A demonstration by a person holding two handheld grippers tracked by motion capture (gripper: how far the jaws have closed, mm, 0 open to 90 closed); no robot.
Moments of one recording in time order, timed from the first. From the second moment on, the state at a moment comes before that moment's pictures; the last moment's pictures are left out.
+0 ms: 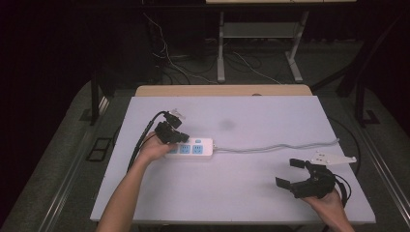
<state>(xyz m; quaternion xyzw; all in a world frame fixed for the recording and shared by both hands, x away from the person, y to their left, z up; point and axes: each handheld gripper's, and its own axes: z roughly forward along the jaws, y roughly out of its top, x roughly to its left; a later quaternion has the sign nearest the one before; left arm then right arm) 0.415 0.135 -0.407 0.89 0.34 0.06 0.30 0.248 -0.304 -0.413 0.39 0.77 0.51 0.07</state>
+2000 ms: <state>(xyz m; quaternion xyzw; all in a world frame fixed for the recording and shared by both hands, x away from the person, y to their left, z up) 0.415 0.089 -0.399 0.91 0.28 0.07 0.28 0.249 -0.305 -0.413 0.38 0.77 0.51 0.07</state>
